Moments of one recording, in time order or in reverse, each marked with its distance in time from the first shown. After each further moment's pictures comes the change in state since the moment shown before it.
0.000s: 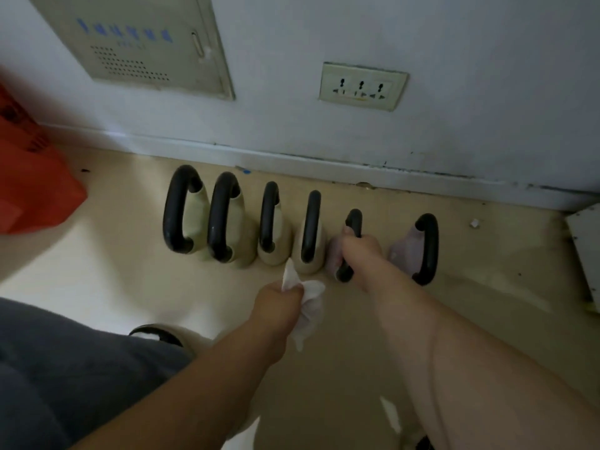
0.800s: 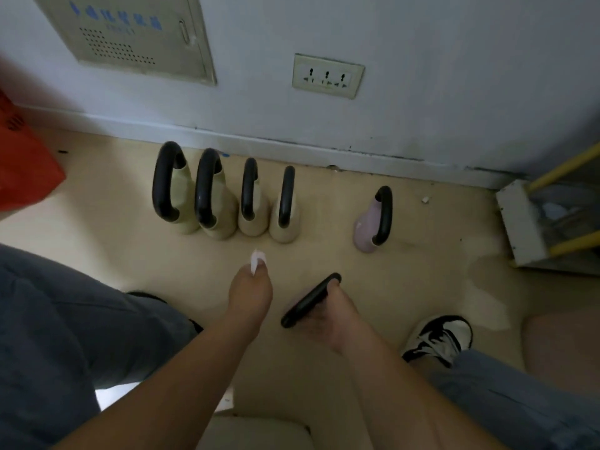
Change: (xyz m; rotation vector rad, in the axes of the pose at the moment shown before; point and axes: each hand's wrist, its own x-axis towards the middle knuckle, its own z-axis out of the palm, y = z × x) left_hand -0.031 -0.060 -0.009 0.215 0.245 0.224; right_hand -0.100 0.152 -0.022 0.424 -0.205 0.392
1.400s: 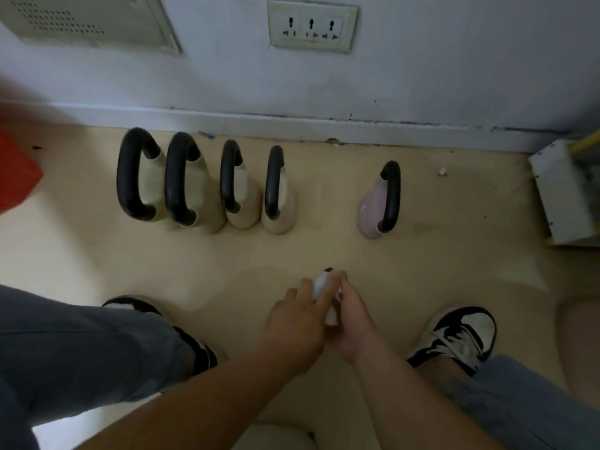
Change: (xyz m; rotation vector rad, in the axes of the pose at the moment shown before) left_hand -0.011 -0.032 0.078 1.132 -0.342 0.739; right_hand 0.048 0.000 -0.034 0.288 -0.251 0.011
